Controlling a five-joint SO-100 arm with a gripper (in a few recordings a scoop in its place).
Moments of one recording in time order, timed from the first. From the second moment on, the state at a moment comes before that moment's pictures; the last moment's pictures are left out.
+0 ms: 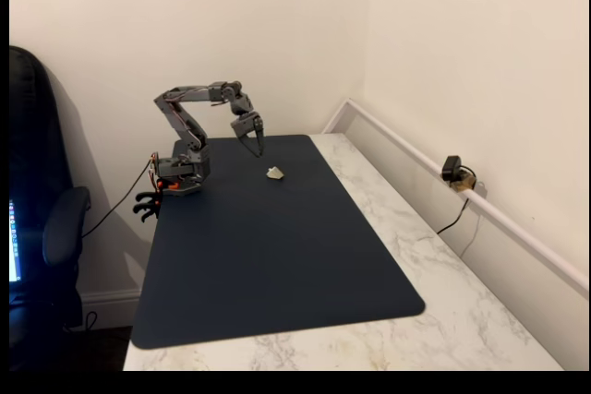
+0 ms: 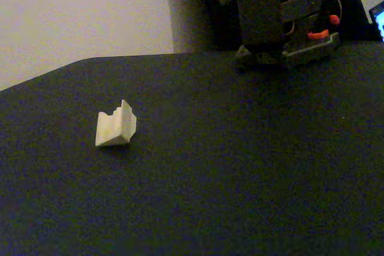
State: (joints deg) arm -19.7 129.7 127.6 62.5 22.1
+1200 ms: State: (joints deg) arm -9.1 187.4 175.9 54.7 -2.3
